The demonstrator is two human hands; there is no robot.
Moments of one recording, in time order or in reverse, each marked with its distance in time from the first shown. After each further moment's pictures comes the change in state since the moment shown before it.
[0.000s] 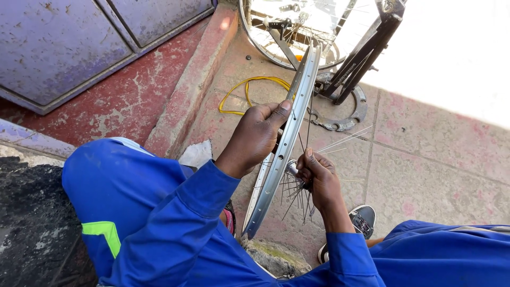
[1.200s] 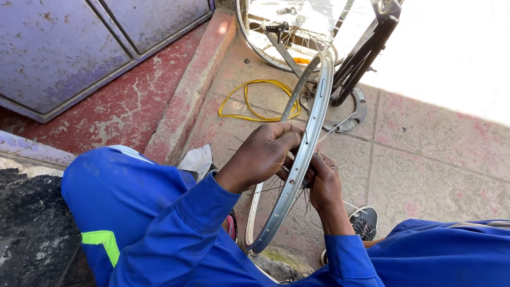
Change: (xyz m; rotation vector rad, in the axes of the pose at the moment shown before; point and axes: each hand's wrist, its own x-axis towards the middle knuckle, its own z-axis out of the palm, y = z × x) left_hand -0.015 0.020 0.010 -0.084 -0.257 -0.210; right_hand -0.001 -0.012 0.013 0.088 0.099 -0.093
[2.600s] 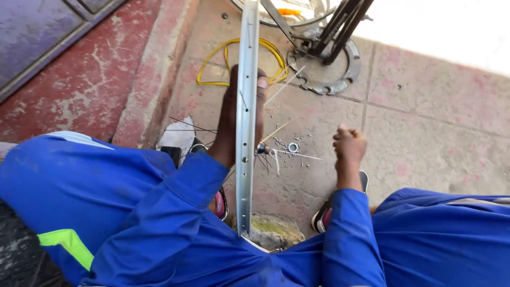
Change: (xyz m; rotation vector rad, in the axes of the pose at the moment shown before) left_hand 0.054 -0.062 -0.004 0.374 0.447 0.620; right_hand 0.089 0.093 -0.177 -0.448 0.594 0.120
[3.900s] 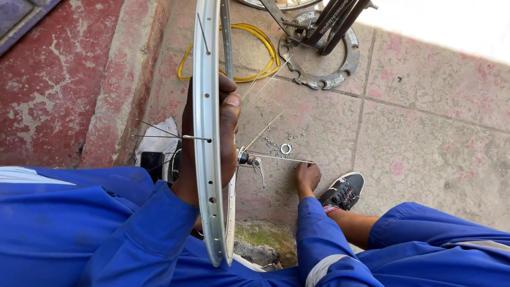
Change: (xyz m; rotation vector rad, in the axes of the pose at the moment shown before) left_hand 0.015 0.010 -0.011 -0.055 0.003 -0.162; right_hand -0.018 0.153 0.034 -0.673 0.041 0.209
